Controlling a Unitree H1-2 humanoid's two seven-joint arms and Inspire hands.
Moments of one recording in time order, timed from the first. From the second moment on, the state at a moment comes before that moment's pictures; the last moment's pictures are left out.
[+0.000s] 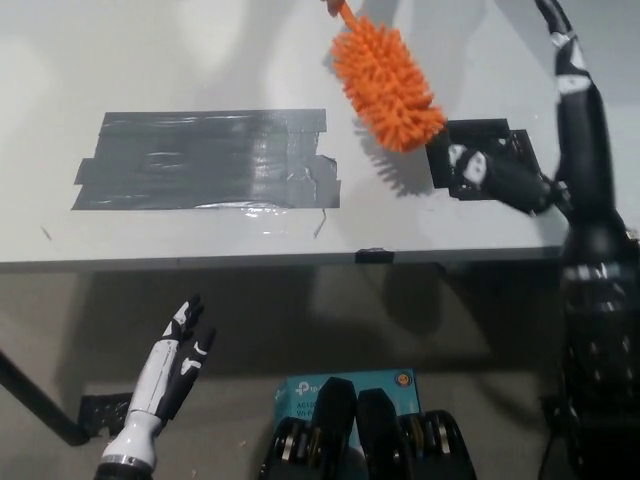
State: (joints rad) left_arm -0.14 0.16 -0.06 0.32 0.29 -0.25 0.06; right_arm -0.55 -0.06 0.08 -0.27 -0.46 0.13 -0.04
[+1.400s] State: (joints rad) left_arm -0.16 0.16 -0.07 0.29 0.29 -0.24 0.05; right_arm -1.18 -0.01 0.11 1.06 -0.42 0.32 -0.09
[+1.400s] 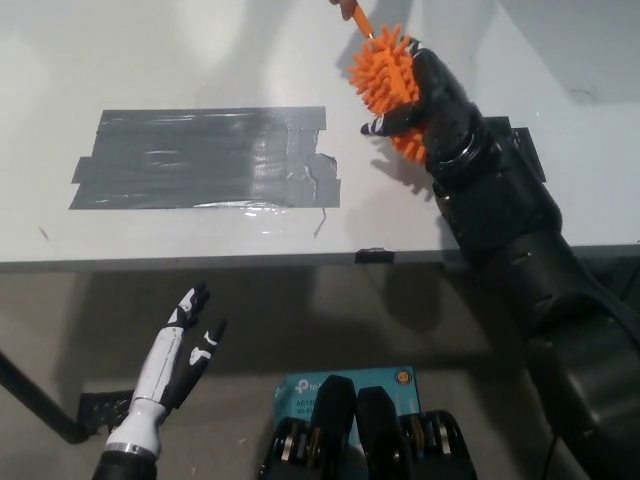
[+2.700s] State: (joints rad) left_arm -0.18 0.16 -0.08 0.29 0.29 -0.24 0.05; right_arm -1.20 0.00 0.04 1.18 -0.24 0.21 -0.19
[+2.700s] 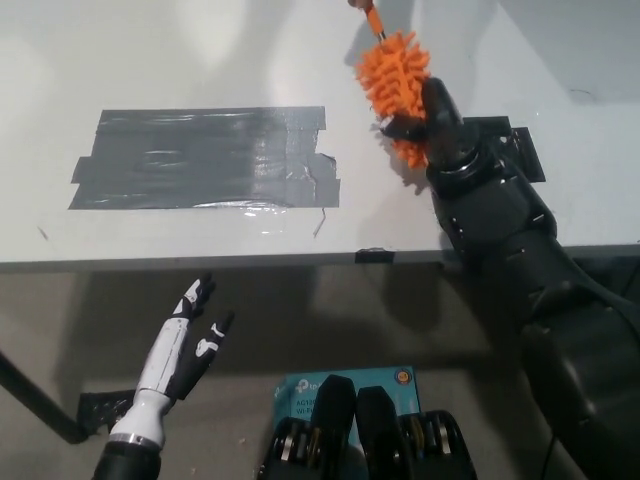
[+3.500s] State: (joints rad) left_arm -0.19 0.16 -0.08 0.29 0.29 -0.24 0.05; right_arm -0.99 -0.05 0.09 0.51 -0.25 0.35 -0.11
